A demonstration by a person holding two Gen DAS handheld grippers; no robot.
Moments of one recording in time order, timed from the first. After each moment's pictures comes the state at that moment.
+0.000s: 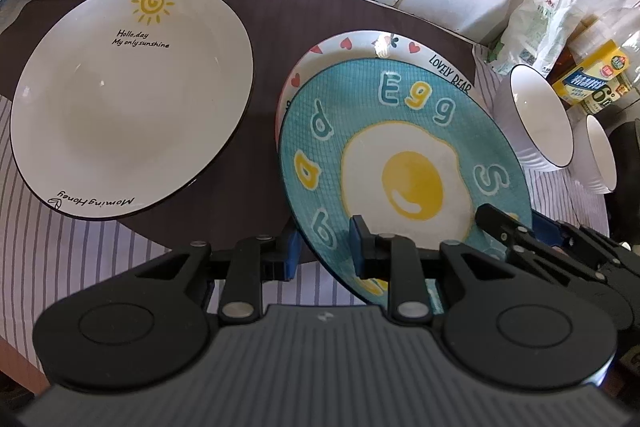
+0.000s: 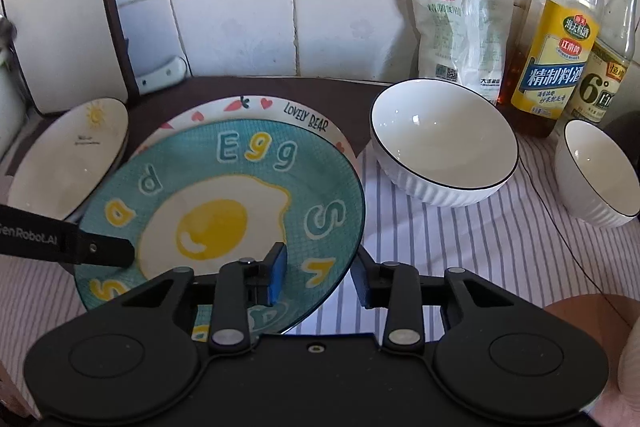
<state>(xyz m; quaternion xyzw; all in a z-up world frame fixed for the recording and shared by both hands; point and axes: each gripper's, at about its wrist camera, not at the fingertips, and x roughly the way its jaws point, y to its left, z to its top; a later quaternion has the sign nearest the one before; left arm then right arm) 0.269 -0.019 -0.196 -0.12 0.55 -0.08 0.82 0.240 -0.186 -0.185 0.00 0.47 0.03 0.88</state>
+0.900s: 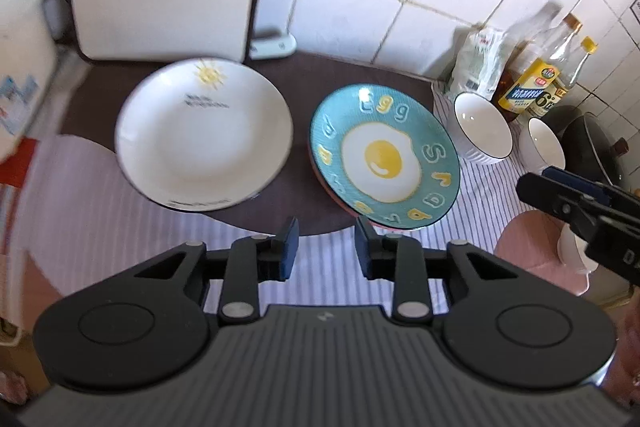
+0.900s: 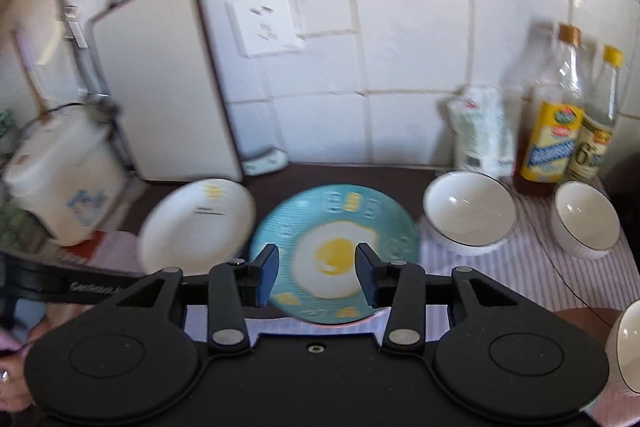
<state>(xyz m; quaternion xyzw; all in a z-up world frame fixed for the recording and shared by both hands) 0.184 0.046 -0.090 -0.09 0.48 -0.11 0.86 0.164 -0.154 -0.059 0.05 0.39 0.11 0.91</state>
